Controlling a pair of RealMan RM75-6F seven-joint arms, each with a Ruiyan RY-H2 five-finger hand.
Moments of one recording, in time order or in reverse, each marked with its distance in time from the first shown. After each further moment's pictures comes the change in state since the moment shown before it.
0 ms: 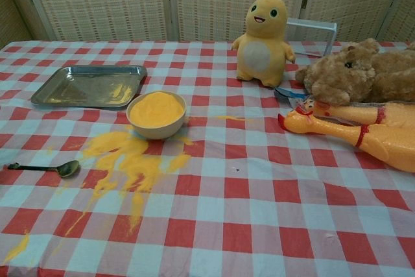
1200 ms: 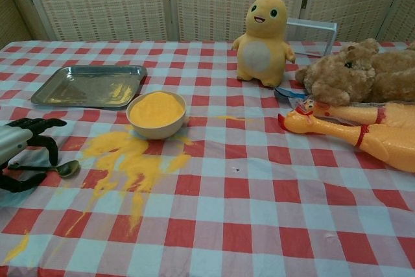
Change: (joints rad) left arm -0.150 -0.316 -0.041 0.350 -0.045 -0.247 -0.013; right arm 0.003 -0.005 0.015 -0.002 0.032 -0.020 -0.017
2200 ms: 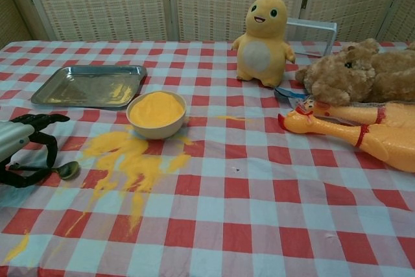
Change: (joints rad) left arm -0.014 -0.013 0.012 0.034 0.013 0.027 -0.061; right arm 0.003 -0.002 0.002 -0.003 0.015 -0.013 -0.015
